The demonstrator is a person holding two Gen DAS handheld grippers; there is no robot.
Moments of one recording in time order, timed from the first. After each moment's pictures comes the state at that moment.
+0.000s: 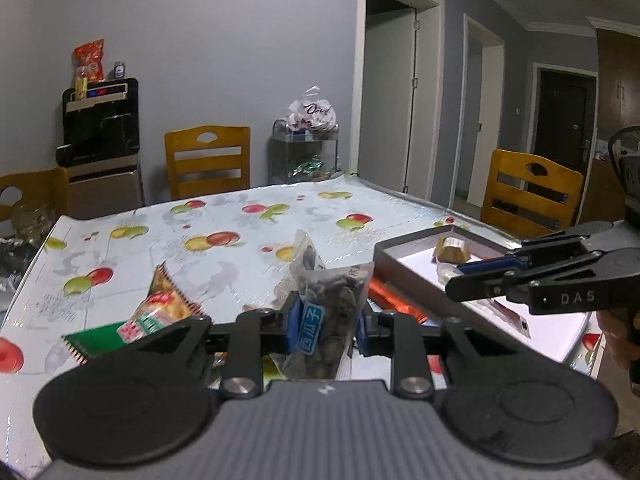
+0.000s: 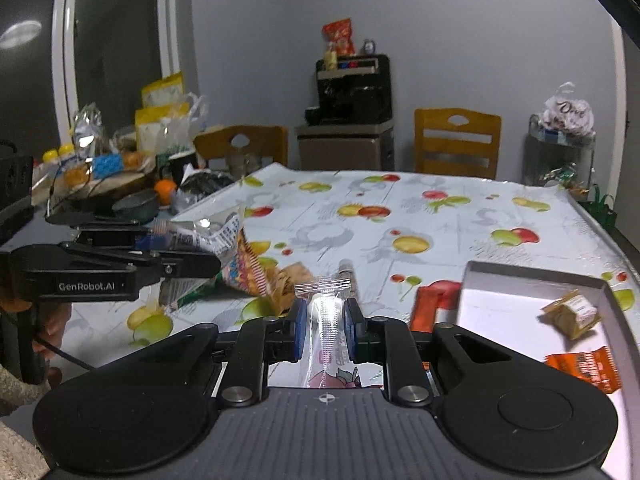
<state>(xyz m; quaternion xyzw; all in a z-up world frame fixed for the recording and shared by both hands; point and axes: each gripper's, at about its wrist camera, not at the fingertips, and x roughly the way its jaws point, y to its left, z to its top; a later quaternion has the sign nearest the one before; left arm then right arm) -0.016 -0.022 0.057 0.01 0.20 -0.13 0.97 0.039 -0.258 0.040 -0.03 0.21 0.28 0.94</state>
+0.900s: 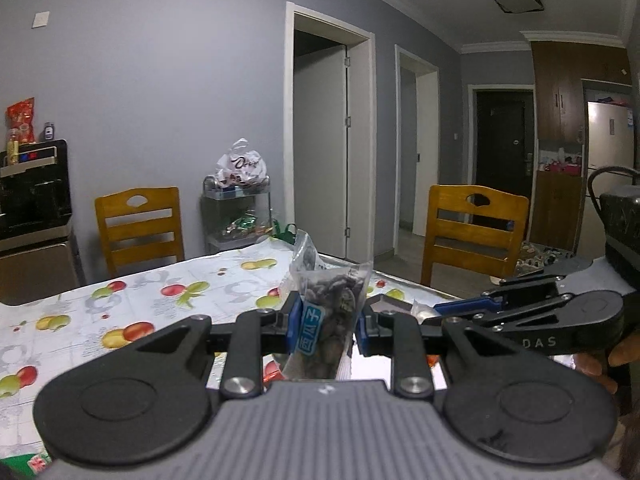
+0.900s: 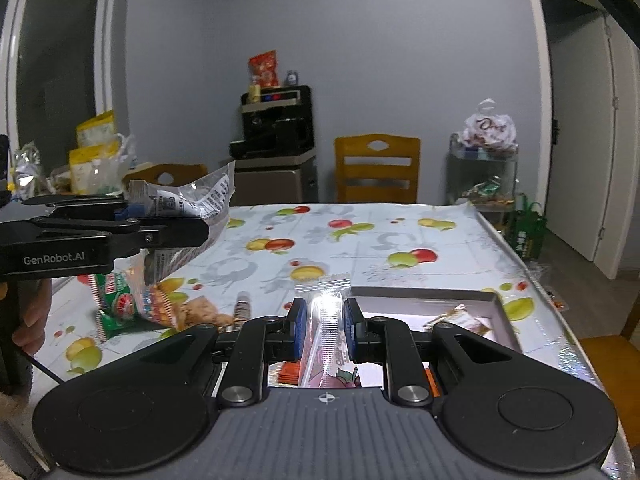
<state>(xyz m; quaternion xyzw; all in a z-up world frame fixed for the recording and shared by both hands) 0.030 -0.113 0.105 0.03 0.13 -0.23 0.96 0.041 -0.329 0.055 0.00 0.18 0.18 0.97</state>
